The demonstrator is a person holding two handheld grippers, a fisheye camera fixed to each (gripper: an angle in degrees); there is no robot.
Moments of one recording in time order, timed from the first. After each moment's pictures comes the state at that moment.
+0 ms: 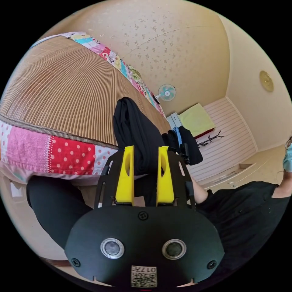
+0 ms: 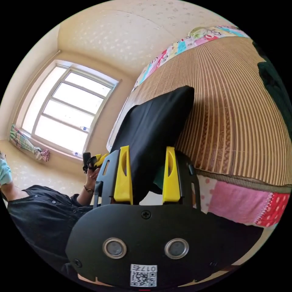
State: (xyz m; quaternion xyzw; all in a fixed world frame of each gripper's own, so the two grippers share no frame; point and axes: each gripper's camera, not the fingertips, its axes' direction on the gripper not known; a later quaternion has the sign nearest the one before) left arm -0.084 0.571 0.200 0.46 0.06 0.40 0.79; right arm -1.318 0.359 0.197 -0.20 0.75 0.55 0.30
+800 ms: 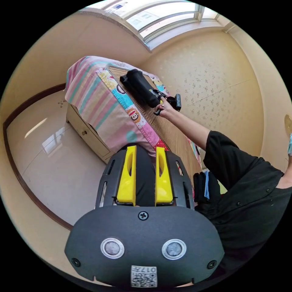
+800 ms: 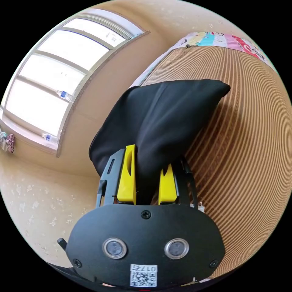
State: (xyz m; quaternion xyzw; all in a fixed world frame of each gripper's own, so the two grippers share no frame) left arm -0.329 0.686 0.233 0.67 0.09 0.12 0.72; right arm -0.833 0.861 0.066 -0.38 0.66 0.58 0.28
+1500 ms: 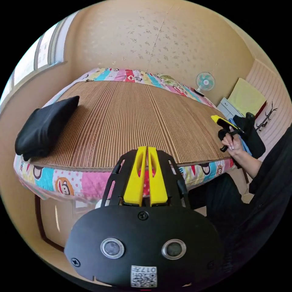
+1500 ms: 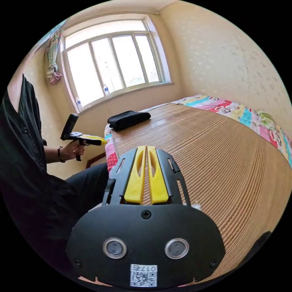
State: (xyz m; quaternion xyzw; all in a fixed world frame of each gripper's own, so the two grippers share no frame) left arm -0.013 0.374 0.277 0.58 -0.25 0.31 0.71; right arm -1.133 0.457 0.137 -0.51 0.69 0.30 0.41
